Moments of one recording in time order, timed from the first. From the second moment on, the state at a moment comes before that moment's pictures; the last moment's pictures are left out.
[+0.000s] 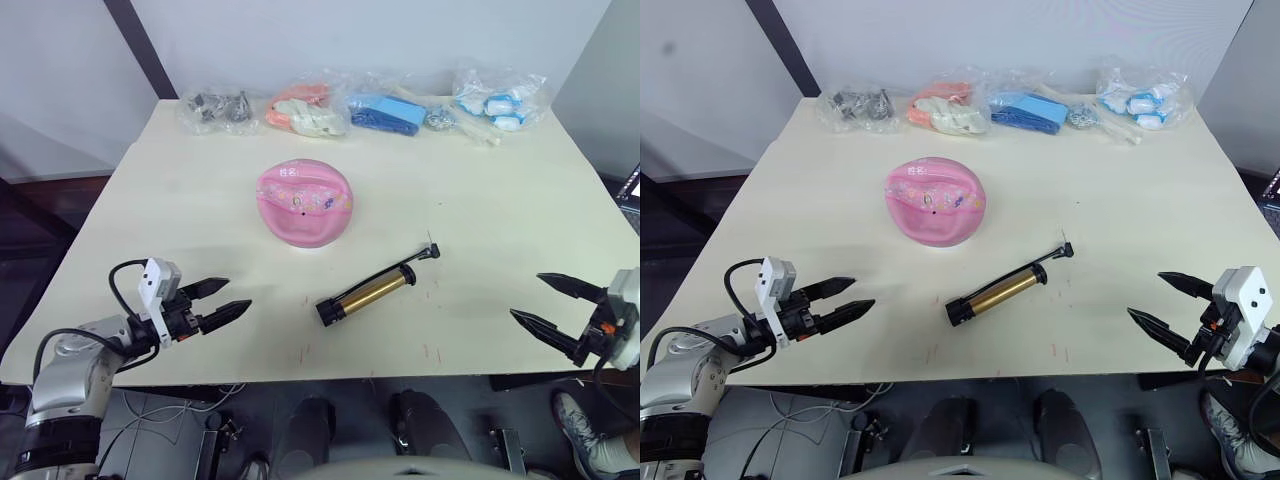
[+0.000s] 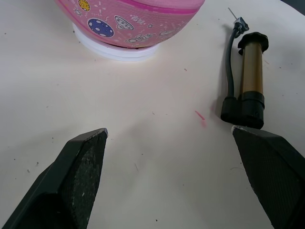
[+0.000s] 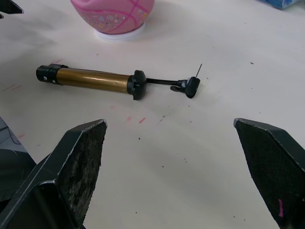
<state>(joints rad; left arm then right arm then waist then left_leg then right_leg) 0.01 0.76 0.28 0.13 -0.53 0.36 -1.13 0.35 -0.75 -0.48 -0.41 0.62 0.35 0.95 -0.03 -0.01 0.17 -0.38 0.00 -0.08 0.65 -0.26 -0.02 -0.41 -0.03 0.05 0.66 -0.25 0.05</state>
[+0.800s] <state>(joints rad) -0.35 0.90 0.06 -0.27 -0.63 0.74 -1.16 0.53 -0.68 -0.65 -0.66 0.81 0.32 1.01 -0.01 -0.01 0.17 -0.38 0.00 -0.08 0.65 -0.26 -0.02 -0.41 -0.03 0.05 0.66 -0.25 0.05</state>
